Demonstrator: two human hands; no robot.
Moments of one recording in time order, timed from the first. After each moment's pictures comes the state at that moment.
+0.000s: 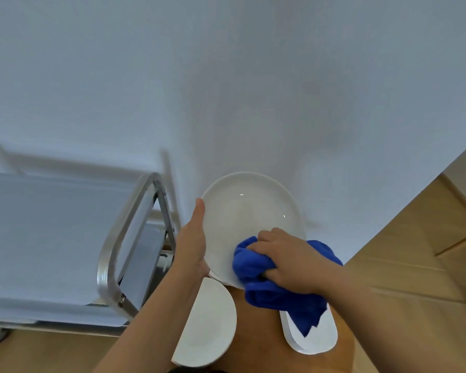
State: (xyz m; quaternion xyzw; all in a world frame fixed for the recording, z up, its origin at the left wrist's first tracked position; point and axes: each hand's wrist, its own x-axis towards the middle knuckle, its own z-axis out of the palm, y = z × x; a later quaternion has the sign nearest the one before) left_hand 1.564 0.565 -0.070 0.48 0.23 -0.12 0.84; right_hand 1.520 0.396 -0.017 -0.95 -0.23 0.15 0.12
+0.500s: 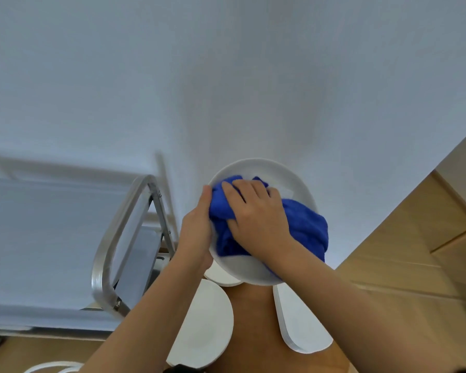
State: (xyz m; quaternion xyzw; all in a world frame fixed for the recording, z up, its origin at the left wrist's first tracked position) left_hand 1.569 0.550 -0.046 0.52 0.15 -0.10 0.83; right_hand 1.553 0.442 -0.012 -0.95 -0.16 -0.26 0.00
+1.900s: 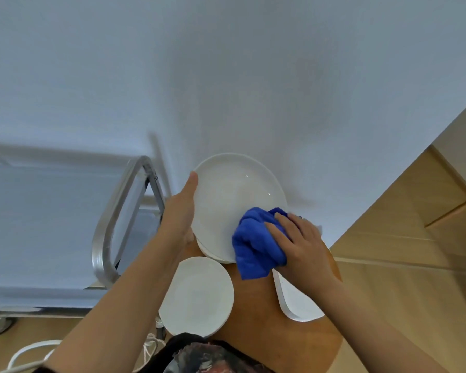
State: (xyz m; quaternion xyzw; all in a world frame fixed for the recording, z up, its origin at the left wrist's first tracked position) left_hand 1.580 0.577 -0.066 0.59 0.20 -0.10 0.78; right_hand 1.481 0.362 -0.100 -0.96 -0.15 -0.24 0.07
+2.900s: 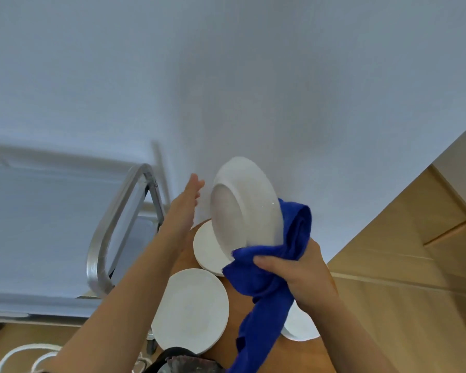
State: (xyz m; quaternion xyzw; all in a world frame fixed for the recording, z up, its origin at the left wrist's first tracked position) left_hand 1.588 0.577 -0.058 0.69 0.10 -0.11 0.71; right_hand 1.475 0.393 -0.047 -0.69 0.04 -0.01 0.73
